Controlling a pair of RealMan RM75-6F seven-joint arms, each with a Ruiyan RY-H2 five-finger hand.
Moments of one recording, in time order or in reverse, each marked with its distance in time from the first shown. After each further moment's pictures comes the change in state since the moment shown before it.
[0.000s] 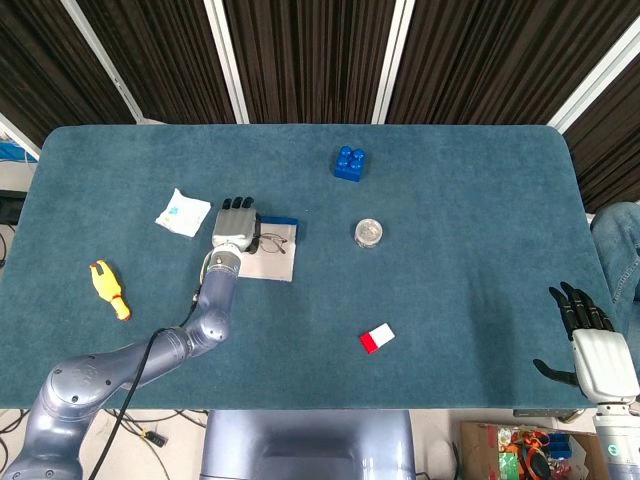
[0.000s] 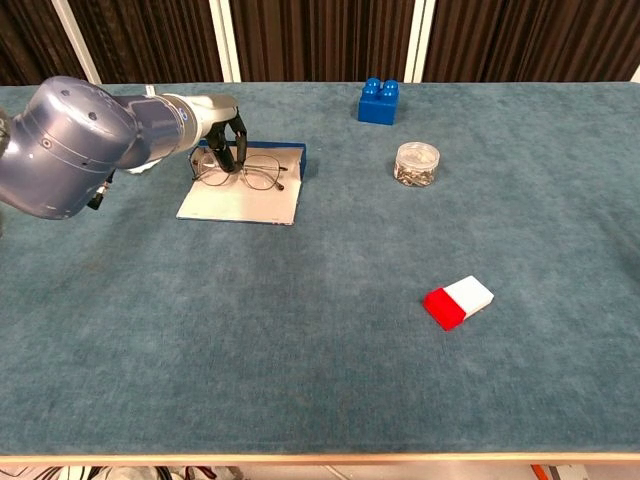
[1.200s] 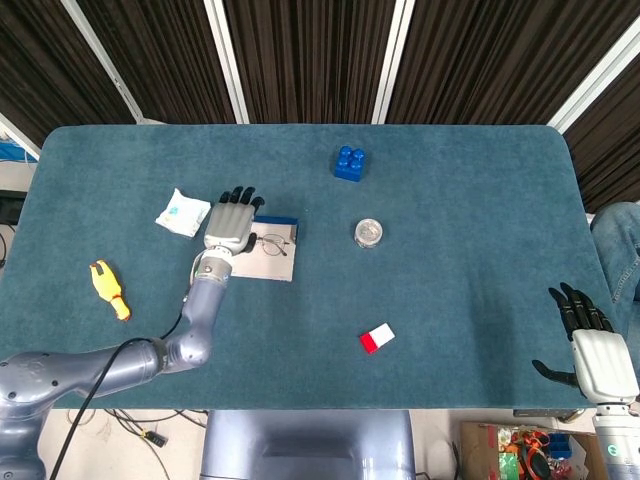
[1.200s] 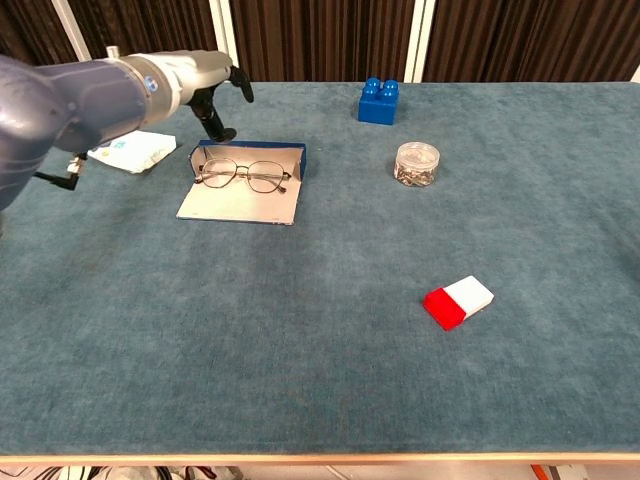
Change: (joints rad) left arm 0.101 0.193 0.036 -0.414 0.207 0.221 -0.012; right arm -0.001 0.005 0.000 -0.016 0.010 -0.007 0.006
